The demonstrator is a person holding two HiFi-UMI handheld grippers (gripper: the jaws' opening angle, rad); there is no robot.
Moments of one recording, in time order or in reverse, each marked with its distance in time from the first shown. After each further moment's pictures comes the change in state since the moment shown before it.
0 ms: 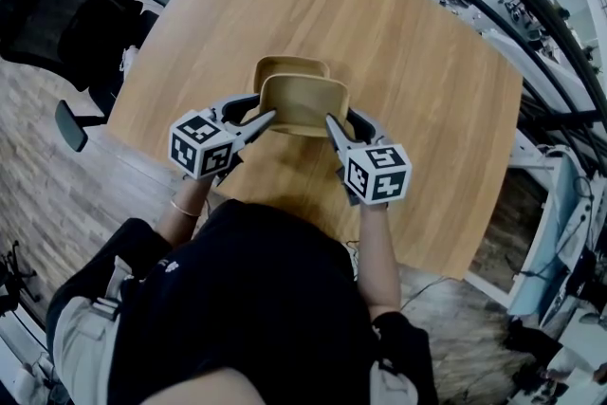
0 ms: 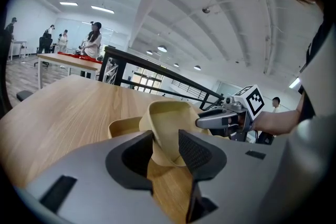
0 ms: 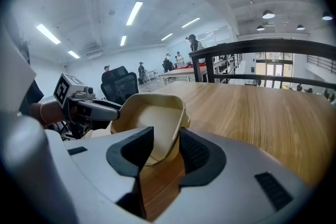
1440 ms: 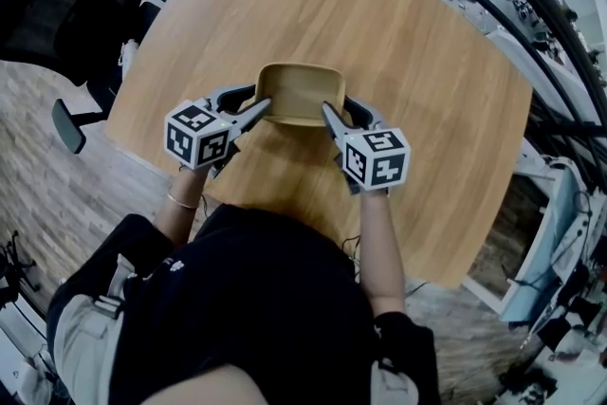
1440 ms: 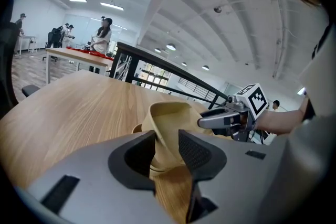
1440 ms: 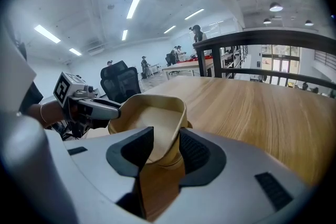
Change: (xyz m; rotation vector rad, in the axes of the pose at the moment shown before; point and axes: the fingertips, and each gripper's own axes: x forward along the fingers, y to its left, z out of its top) left arm 0.009 0.060 0.009 -0.064 0.017 0.061; right arm 0.060 -0.009 0.020 -0.010 0.075 0.048
